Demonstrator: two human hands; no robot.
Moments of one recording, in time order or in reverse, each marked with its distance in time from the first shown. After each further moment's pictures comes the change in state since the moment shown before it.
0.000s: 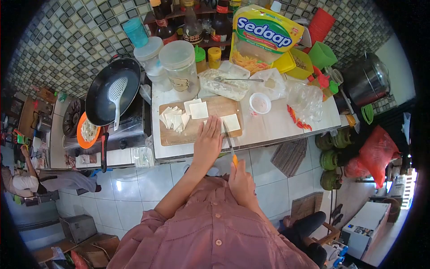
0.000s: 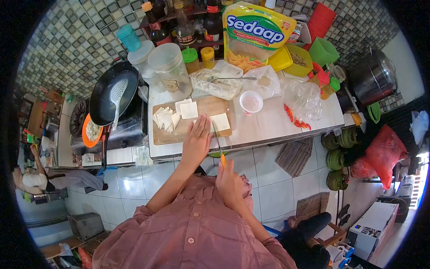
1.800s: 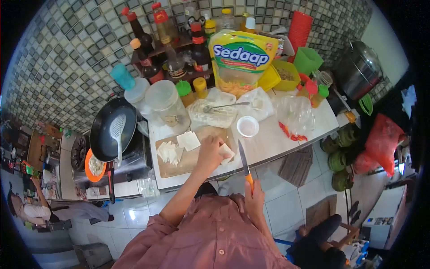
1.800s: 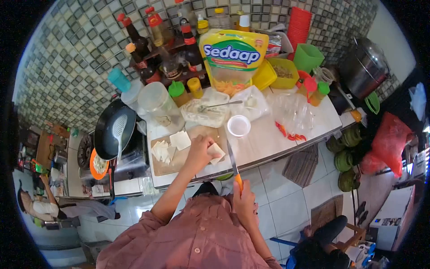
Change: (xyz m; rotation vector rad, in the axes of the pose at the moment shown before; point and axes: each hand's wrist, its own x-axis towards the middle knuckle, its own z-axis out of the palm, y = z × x) left_hand 0.079 0.003 0.006 -0.369 -0.291 -0.082; right_hand 0.020 0.044 -0.017 0.438 0.308 -0.024
